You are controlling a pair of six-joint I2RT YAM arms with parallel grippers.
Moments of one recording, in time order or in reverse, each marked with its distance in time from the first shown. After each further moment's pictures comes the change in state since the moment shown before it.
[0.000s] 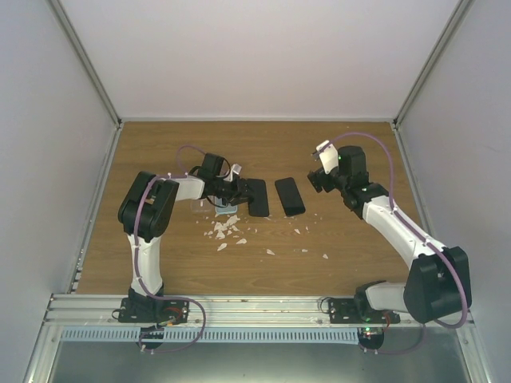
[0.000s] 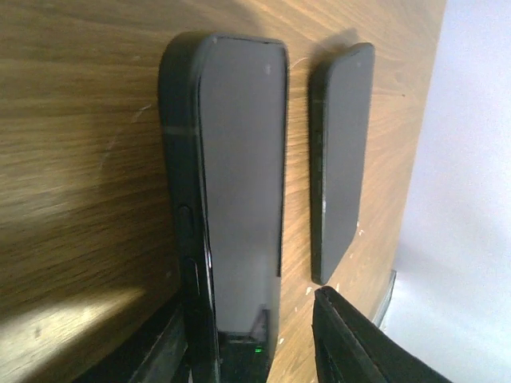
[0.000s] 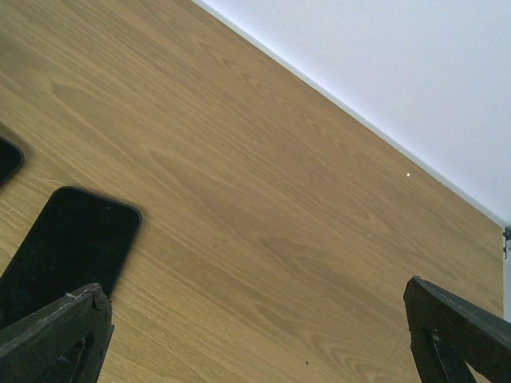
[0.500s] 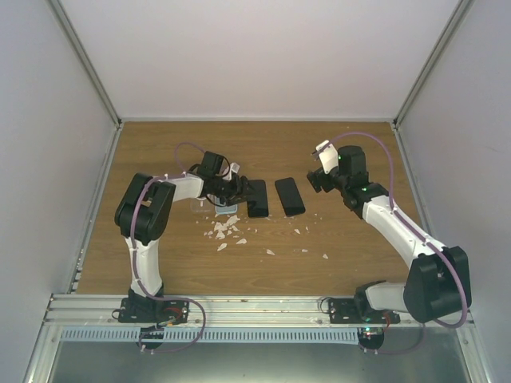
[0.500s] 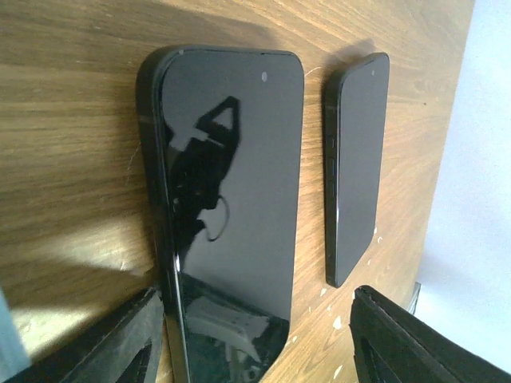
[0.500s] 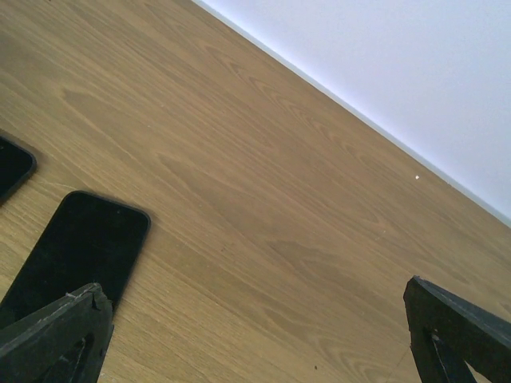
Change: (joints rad) left arm -0.003 -0.030 0.015 -0.089 -0.072 0.035; right arm 0.000 0.003 0.004 -0.001 -0.022 0.012
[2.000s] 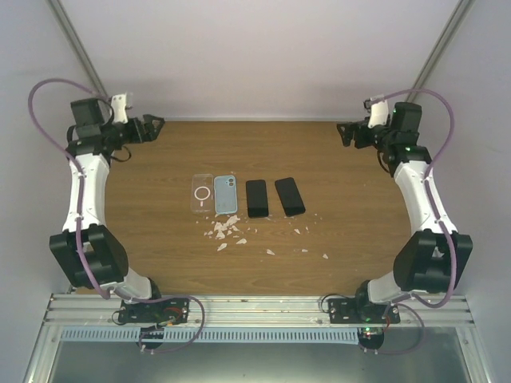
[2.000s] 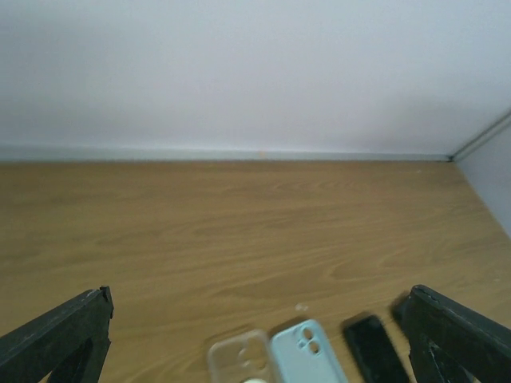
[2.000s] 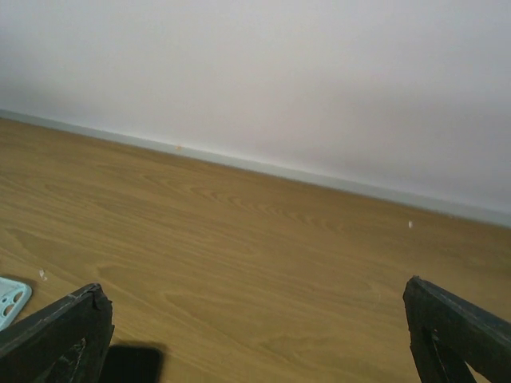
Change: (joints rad) left arm 0.608 -0.454 0.413 -0.459 -0.054 0.681; right arm -0.338 0.182 0.476 -0.175 -0.461 0.286
